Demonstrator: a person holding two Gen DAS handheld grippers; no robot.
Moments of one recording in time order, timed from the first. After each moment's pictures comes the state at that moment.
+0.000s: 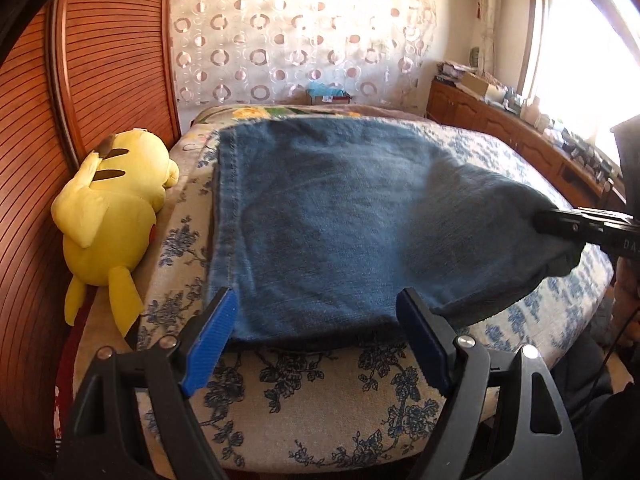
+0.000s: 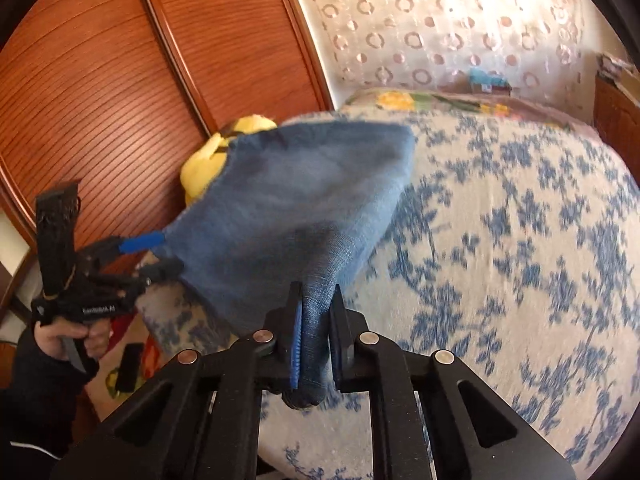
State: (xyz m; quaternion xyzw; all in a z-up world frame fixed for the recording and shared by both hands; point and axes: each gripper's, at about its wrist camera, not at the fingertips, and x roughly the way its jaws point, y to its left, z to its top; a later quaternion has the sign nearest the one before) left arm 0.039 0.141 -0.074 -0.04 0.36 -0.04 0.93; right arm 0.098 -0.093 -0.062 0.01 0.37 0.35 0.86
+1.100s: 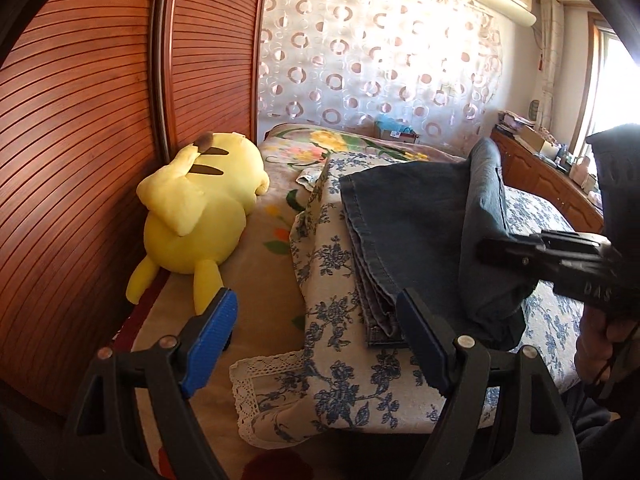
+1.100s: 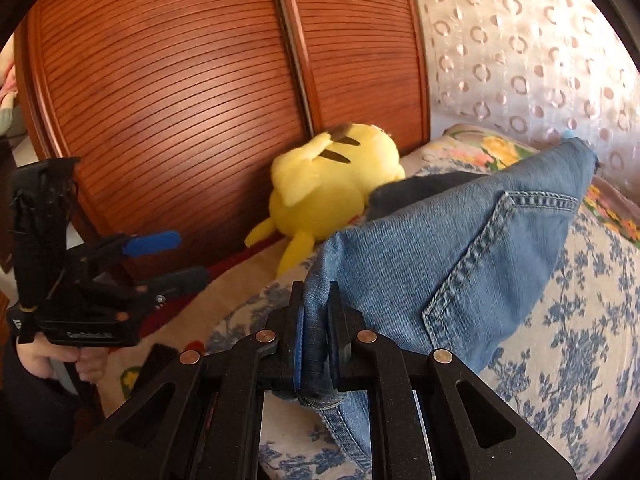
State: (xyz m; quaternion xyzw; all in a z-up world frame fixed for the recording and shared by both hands) left arm -0.010 0.236 -0.048 -0.09 0.32 0.06 0.94; right arm 0.096 0.086 -0.041 -0.06 0.34 0.47 0.81
